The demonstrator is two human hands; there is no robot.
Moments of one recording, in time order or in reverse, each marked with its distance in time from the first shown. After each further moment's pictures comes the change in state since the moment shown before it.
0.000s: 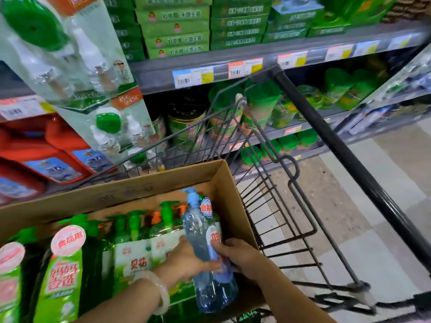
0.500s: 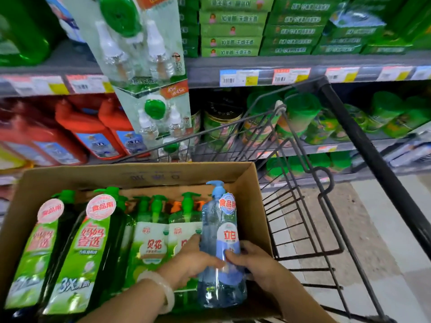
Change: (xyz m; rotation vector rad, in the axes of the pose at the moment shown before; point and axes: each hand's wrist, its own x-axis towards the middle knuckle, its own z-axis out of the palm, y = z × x) left_hand -0.019 -0.009 0.006 -0.500 0.062 -0.048; right_hand -0.009 0.002 -0.008 -0.051 -0.130 -0.067
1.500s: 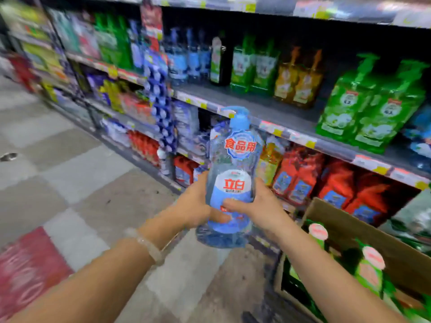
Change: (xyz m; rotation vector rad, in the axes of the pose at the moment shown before) left_hand -0.405 -0.204 -0.430 -0.149 0.728 0.760; right_hand -0.140 -0.032 0.619 -0.660 -0.463 -0.968
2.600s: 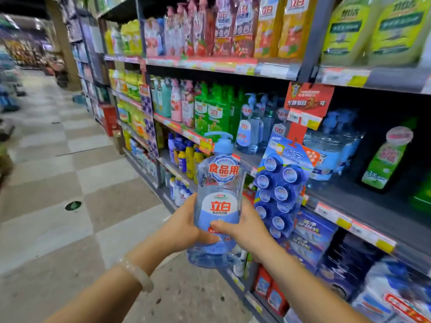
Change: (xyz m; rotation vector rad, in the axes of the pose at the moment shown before) left_hand 0.261 -0.100 -0.580 0.007 0.337 0.031; right_hand 0.526 -0.109 0.413 0.053 -0.263 -0.176
